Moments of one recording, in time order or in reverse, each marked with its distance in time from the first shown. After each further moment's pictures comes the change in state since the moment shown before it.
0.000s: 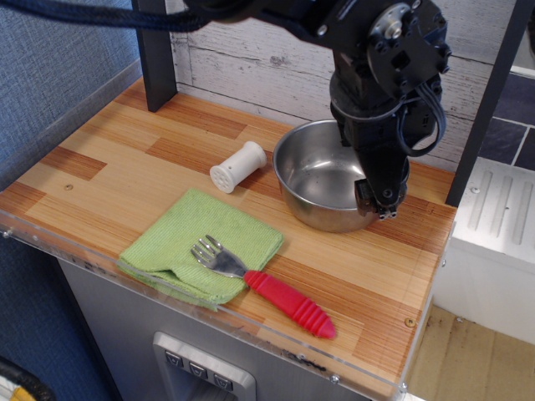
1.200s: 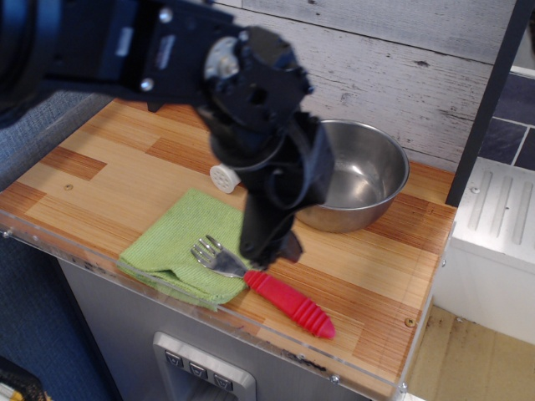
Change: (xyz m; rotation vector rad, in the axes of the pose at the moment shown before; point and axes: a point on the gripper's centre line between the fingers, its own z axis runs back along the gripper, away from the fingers) arm -0.061 -0.025 0.024 -0.055 -0.079 -0.444
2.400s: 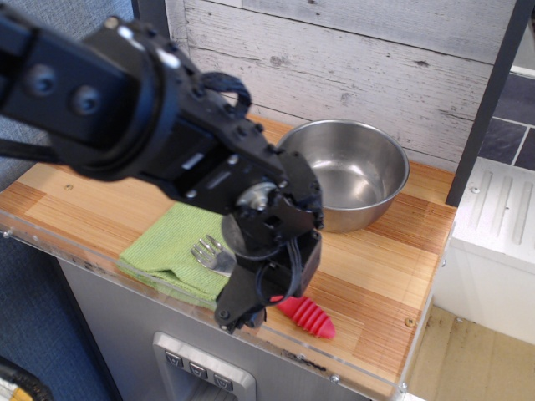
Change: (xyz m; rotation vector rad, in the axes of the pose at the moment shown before) arm -0.015 -0.042 -0.050 -0.131 0.164 -0.237
